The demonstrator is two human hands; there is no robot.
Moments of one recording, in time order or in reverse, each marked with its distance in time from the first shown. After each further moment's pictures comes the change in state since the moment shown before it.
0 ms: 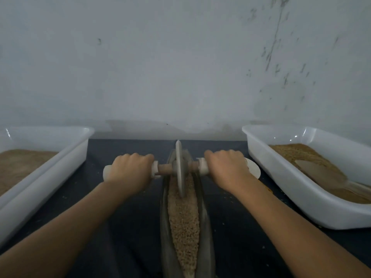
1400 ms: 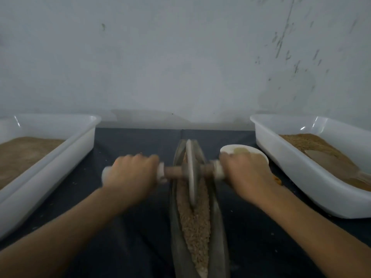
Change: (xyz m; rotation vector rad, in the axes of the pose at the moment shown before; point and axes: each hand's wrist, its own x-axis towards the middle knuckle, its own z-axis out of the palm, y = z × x) left_hand -0.046 0.012 -0.021 0.006 -0.047 -0.036; right_hand -0.044 -0.001 -0.009 -0.080 0.013 -0.048
